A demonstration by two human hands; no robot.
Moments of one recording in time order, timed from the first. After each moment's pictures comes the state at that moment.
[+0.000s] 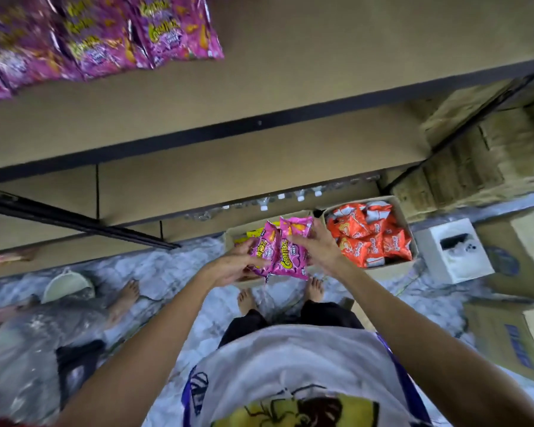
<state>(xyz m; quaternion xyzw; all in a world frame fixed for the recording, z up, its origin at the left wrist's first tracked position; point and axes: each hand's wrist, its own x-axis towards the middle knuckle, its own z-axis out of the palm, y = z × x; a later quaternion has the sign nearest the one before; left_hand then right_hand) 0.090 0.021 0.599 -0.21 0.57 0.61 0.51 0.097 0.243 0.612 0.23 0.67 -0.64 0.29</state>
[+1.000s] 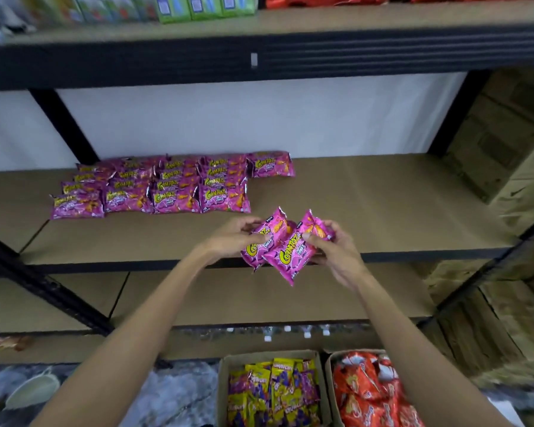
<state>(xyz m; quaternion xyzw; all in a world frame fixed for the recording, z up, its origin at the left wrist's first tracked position) -0.087 0.051 0.845 0.05 0.86 0.47 0.18 -0.086 0.291 0.792 0.02 0.62 -0.77 0.12</state>
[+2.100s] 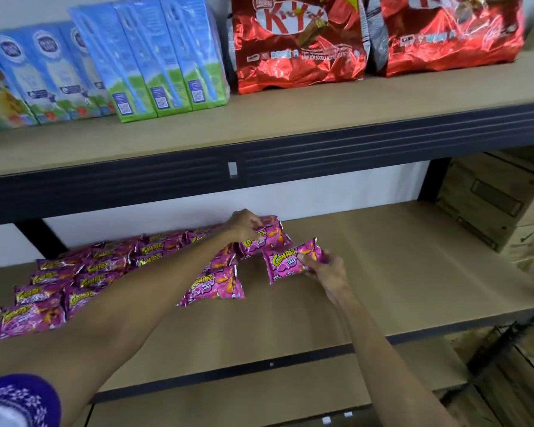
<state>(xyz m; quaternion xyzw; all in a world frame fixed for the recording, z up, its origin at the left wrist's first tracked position) -0.347 0.065 0.873 0.11 0.97 0.21 0.09 -0.268 0.280 0.753 0.10 0.64 -0.76 -0.02</state>
